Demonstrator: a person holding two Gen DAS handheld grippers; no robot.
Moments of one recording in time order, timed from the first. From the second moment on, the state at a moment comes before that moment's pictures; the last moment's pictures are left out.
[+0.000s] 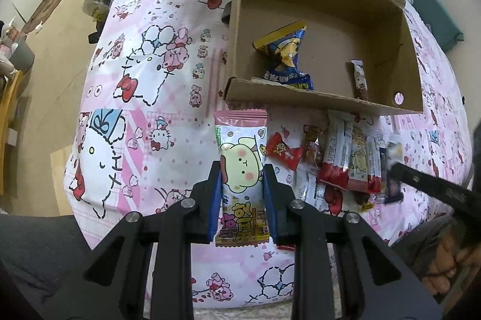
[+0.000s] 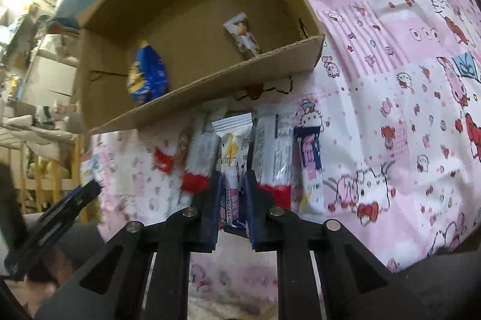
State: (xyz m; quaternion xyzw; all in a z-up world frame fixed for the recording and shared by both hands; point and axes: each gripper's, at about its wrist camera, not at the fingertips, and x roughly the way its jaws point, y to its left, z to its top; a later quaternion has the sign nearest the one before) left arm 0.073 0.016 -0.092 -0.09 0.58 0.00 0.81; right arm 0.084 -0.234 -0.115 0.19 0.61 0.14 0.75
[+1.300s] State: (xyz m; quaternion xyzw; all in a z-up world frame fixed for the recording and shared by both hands) left arm 0.195 -0.016 -0.041 -0.03 0.47 0.00 0.88; right arm 0.186 -0.258 -0.080 0.25 0.50 0.17 0.82
